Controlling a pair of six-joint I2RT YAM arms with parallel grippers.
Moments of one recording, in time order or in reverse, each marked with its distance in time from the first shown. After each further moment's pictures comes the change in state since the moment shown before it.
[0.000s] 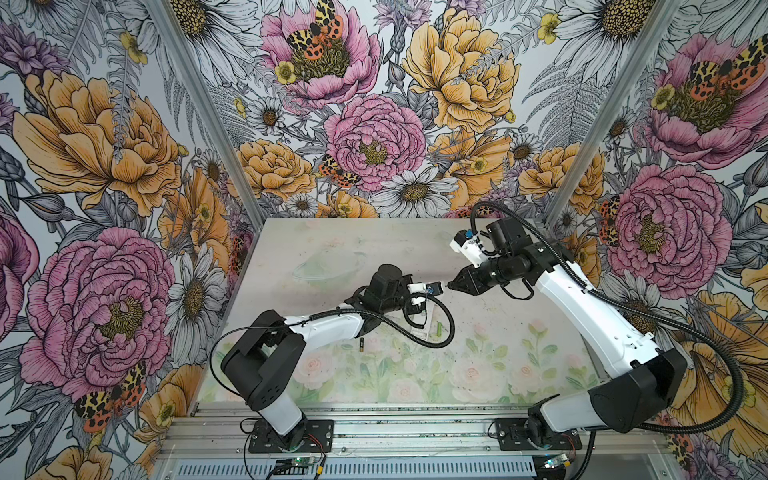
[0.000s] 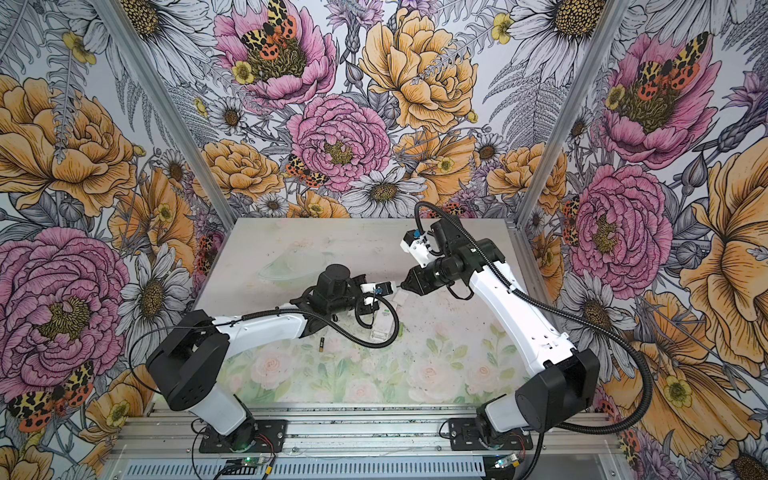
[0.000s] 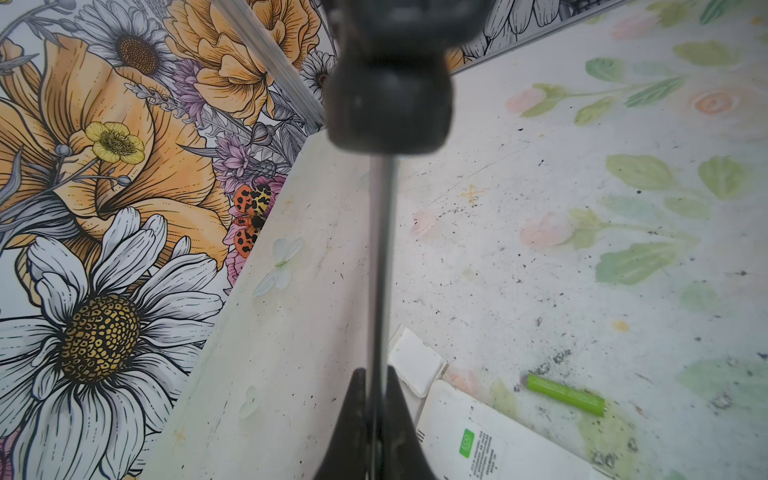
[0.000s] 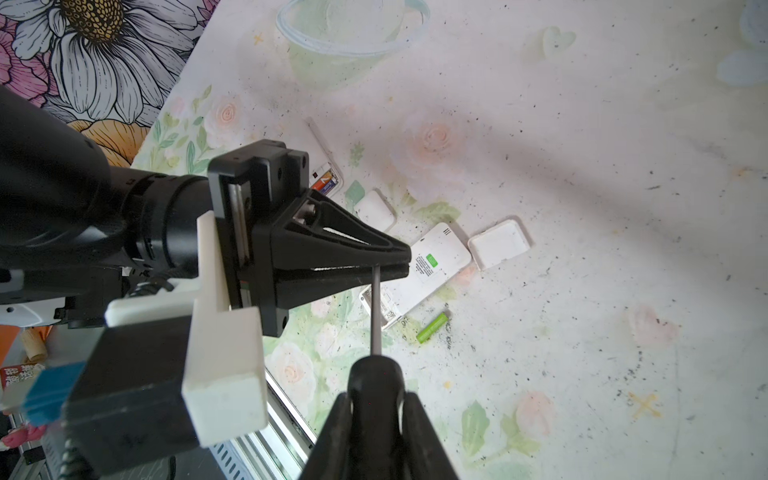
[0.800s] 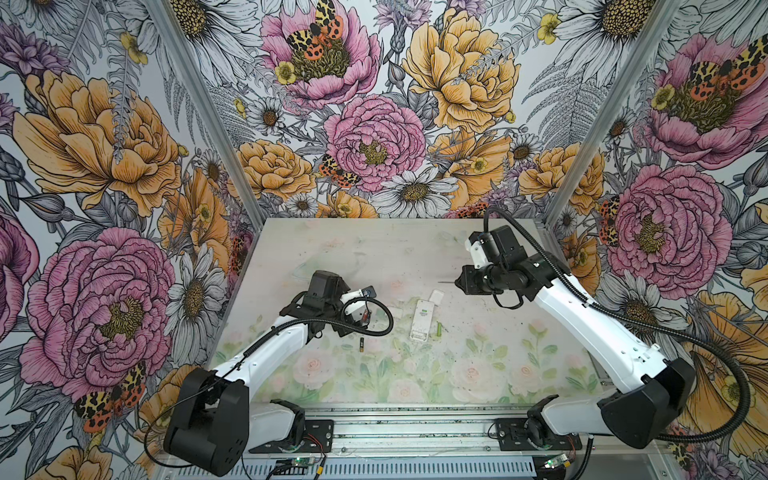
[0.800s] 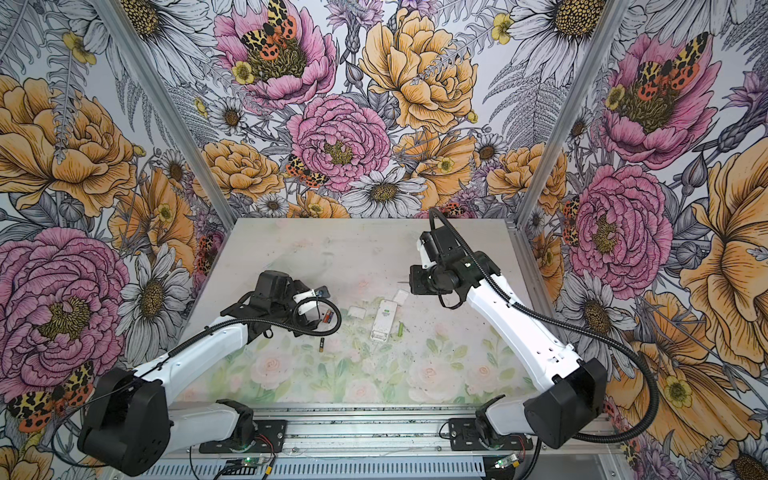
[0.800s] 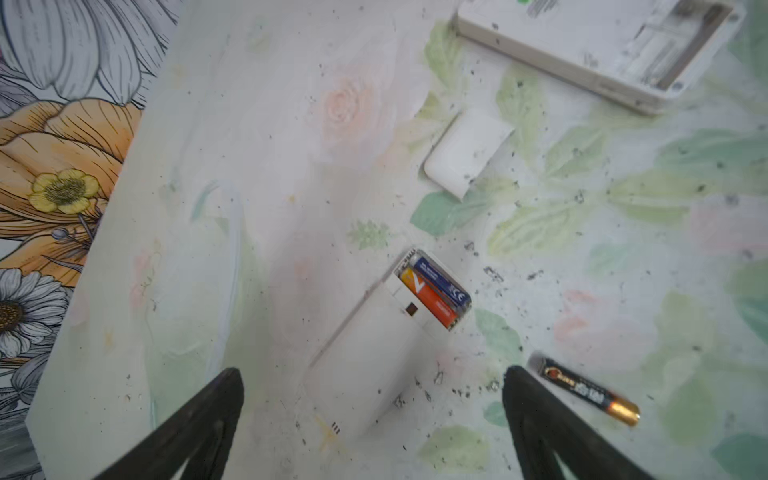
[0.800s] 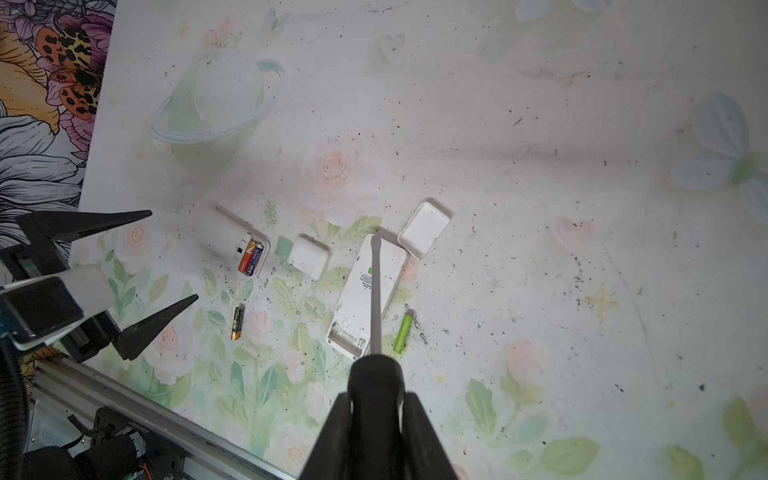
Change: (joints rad) left arm 0.406 -0.364 -0.209 -0.668 -0.130 0.184; right arm 0.104 -0.055 -0.093 0.111 0.330 0.471
